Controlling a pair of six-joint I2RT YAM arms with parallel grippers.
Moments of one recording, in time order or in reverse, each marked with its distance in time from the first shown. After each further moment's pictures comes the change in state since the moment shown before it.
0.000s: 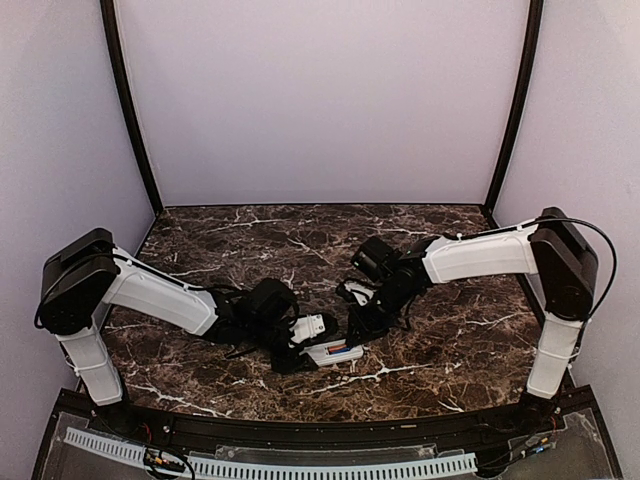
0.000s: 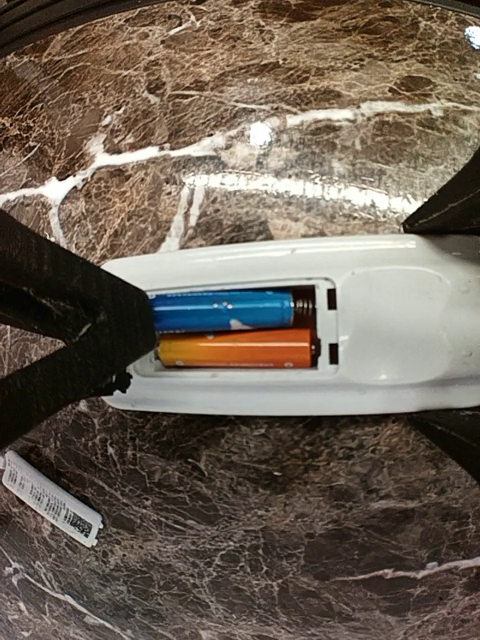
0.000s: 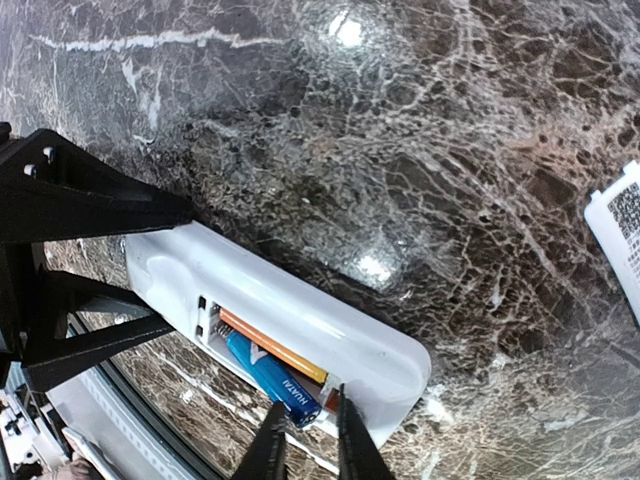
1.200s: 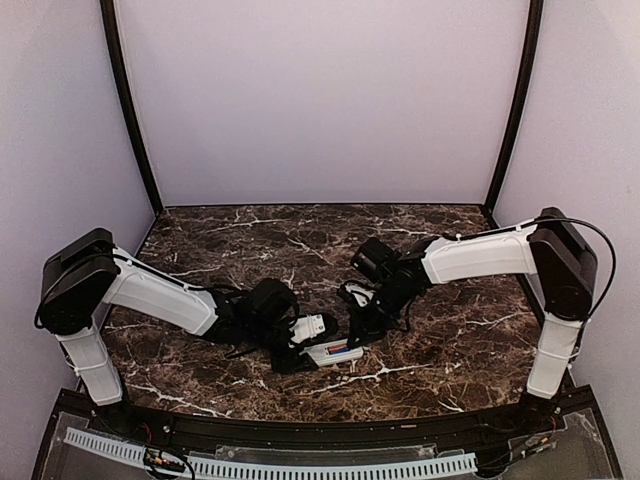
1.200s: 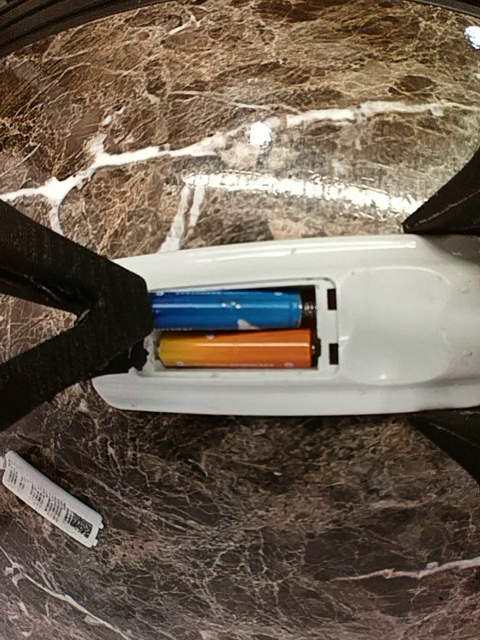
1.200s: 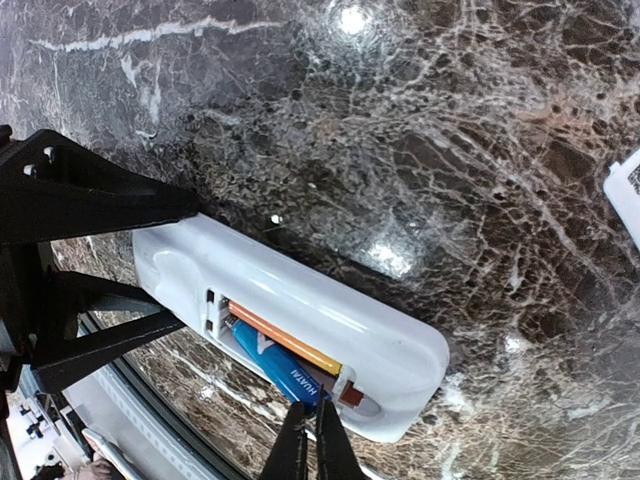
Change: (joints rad) left arm 0.000 0.001 0.000 0.000 0.000 0.000; right arm 0.005 0.001 0.000 -0.008 -0.028 0.059
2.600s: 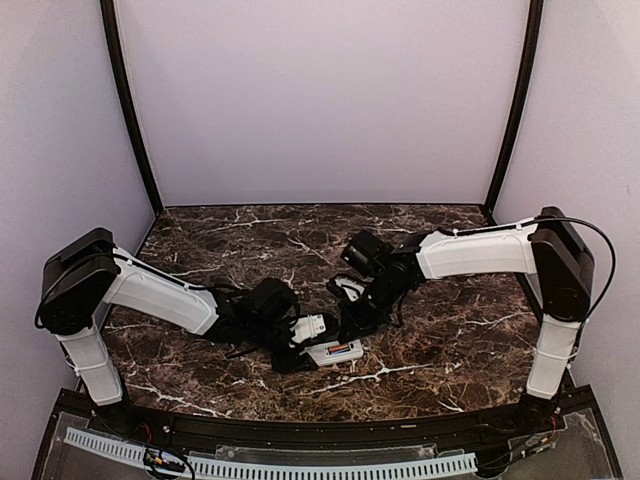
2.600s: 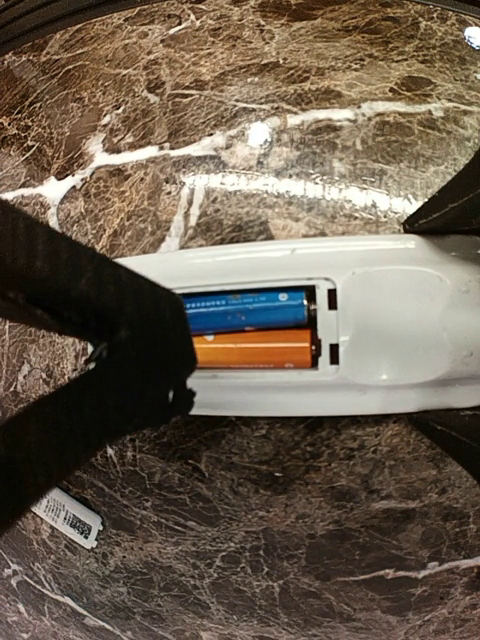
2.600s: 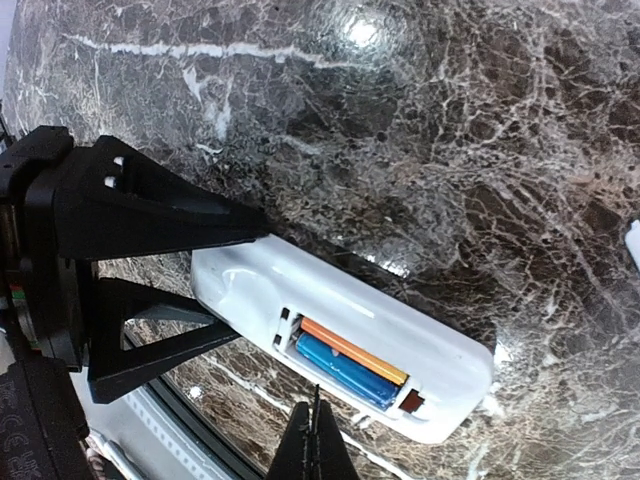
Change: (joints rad) left arm -0.002 0.002 0.009 -0.014 -0.003 0.002; right arm 0.027 0.016 0.100 -0.052 0.019 -0.018
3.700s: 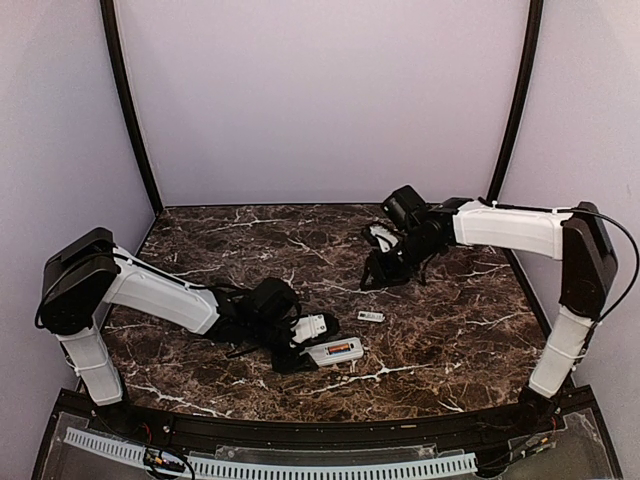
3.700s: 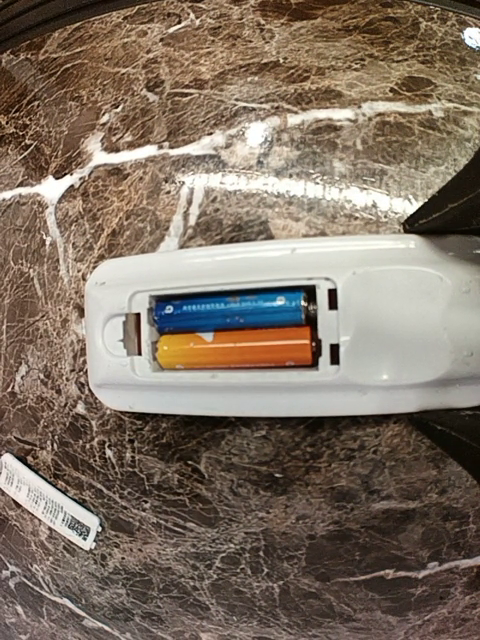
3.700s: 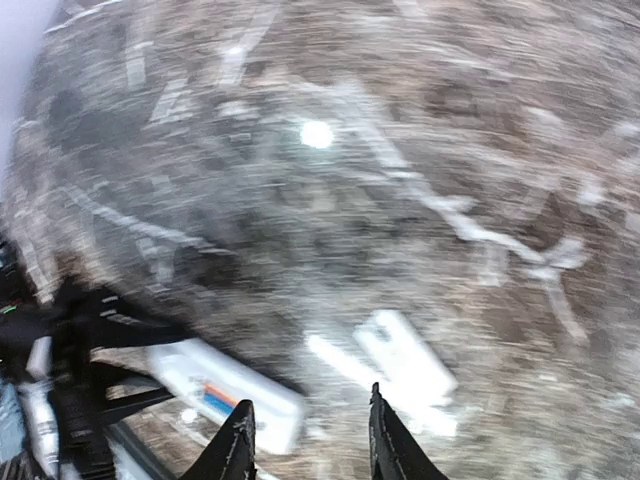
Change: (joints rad) left arm -0.002 0.002 0.010 -0.017 -0.005 0.001; right arm -0.204 -0.107 0.035 0.013 0.101 -0.126
